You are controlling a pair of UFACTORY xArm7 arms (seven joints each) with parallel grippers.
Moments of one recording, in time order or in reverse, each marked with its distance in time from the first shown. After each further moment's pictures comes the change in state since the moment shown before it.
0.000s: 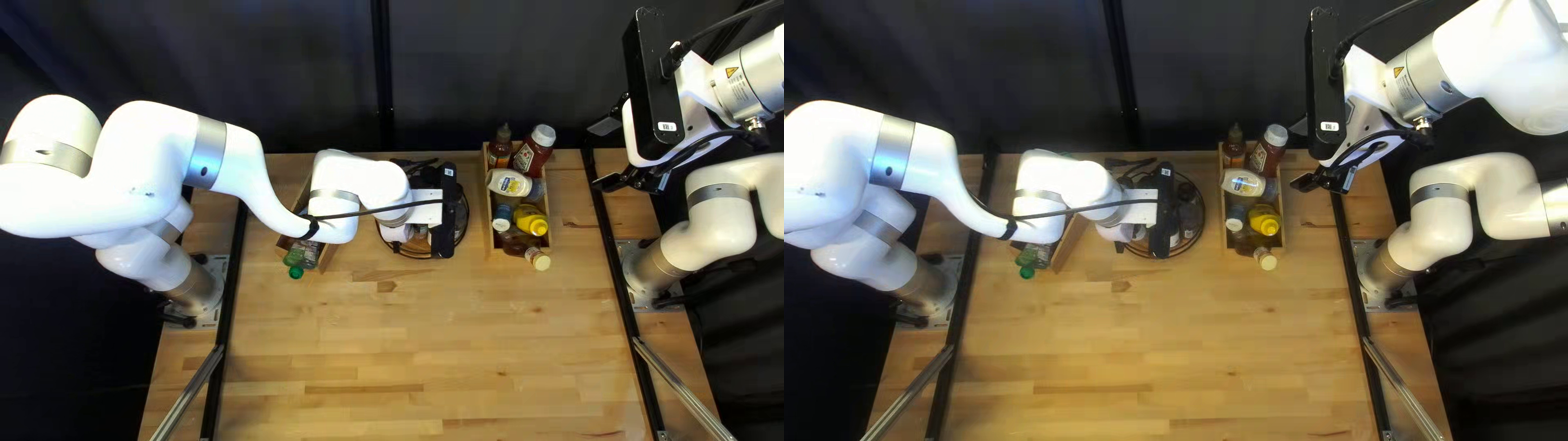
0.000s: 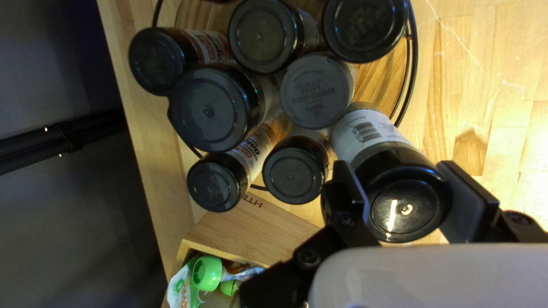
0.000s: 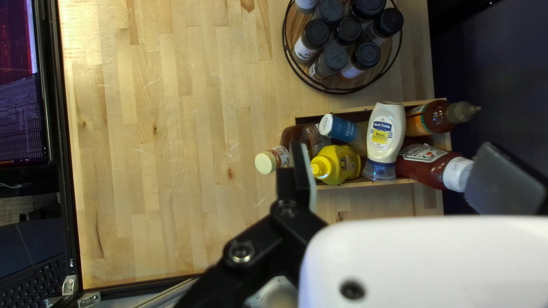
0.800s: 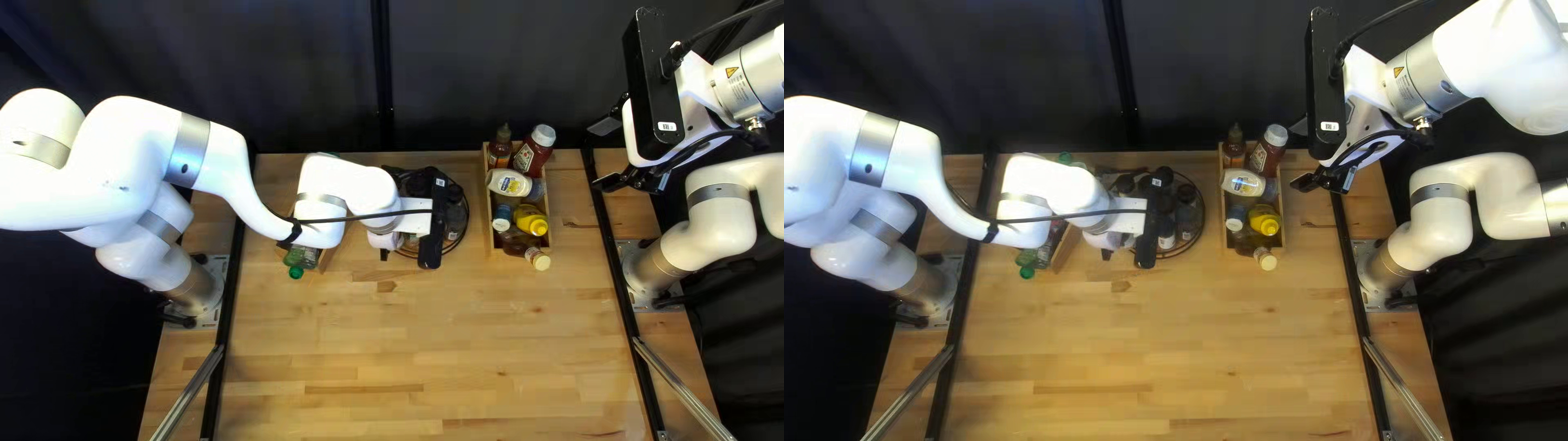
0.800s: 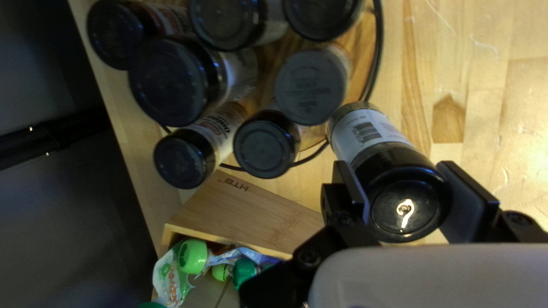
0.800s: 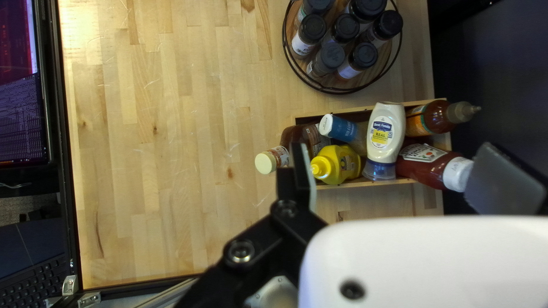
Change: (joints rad) left arm -0.017 -0.037 -0.017 -0.022 -0.002 0.035 0.013; right arm 0.000 0.000 0.000 0.000 0.000 0.000 0.000
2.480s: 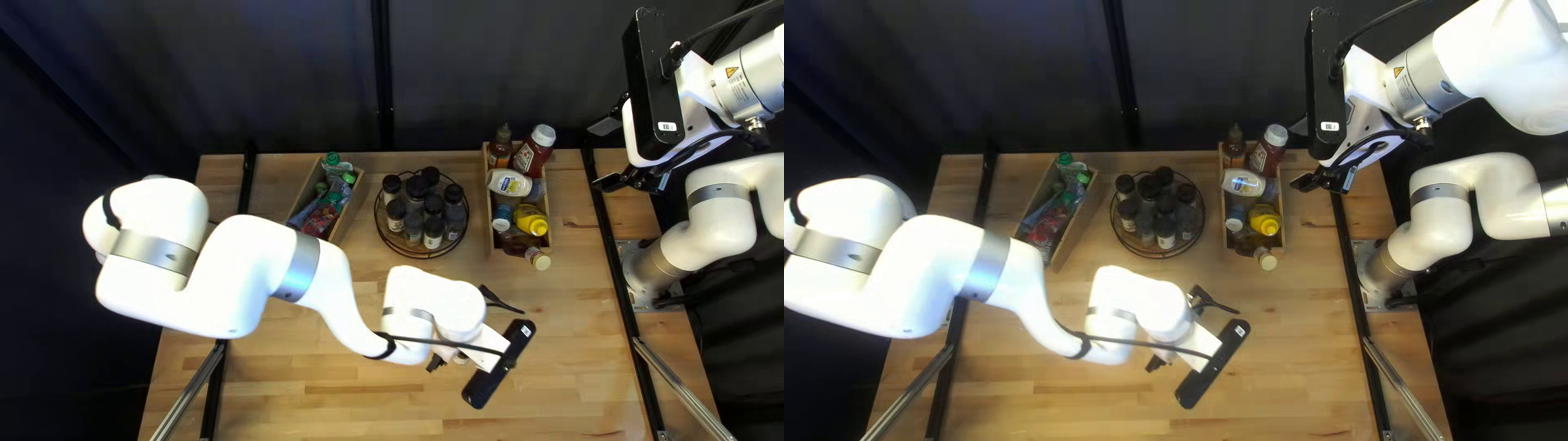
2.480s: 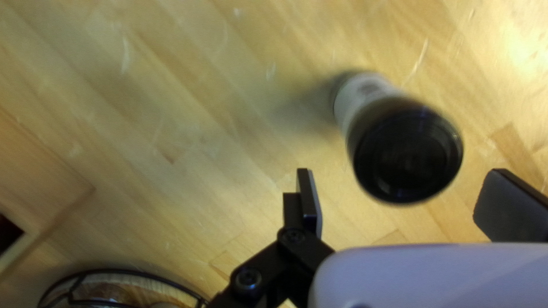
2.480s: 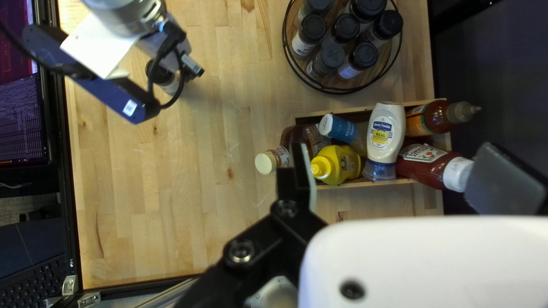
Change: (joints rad) left arm -0.033 0.593 -0.246 0.610 -0.456 0.044 0.560; right arm 0.000 0.000 0.000 0.000 0.000 0.000 0.000
